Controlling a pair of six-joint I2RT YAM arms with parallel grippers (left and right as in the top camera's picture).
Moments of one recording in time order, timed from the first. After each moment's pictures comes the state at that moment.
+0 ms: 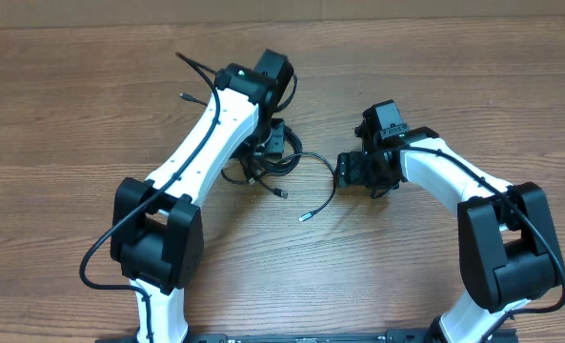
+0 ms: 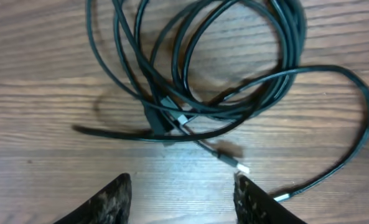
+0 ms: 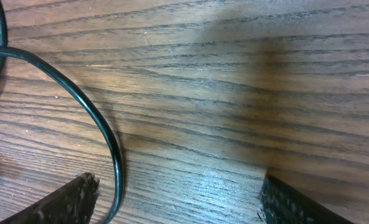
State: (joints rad) left arm -0.45 2.03 1.75 -1.23 -0.04 -0.45; right arm 0.29 1.85 1.11 -0.61 -0.21 0.30
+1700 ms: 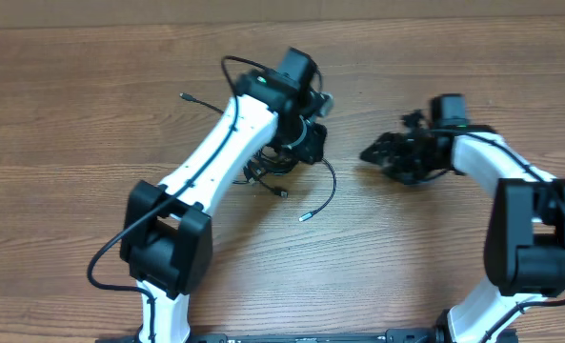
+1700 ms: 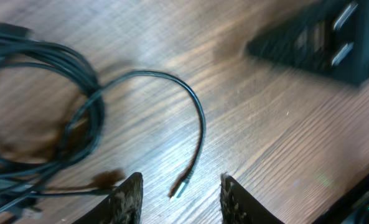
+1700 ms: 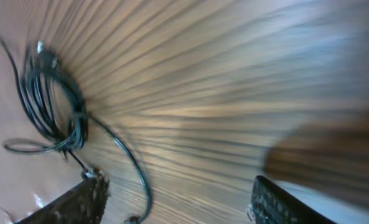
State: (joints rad) left arm -0.53 2.04 1.78 -1.09 0.33 -0.10; right arm -0.03 1.88 1.10 -0.57 -0.64 0.36
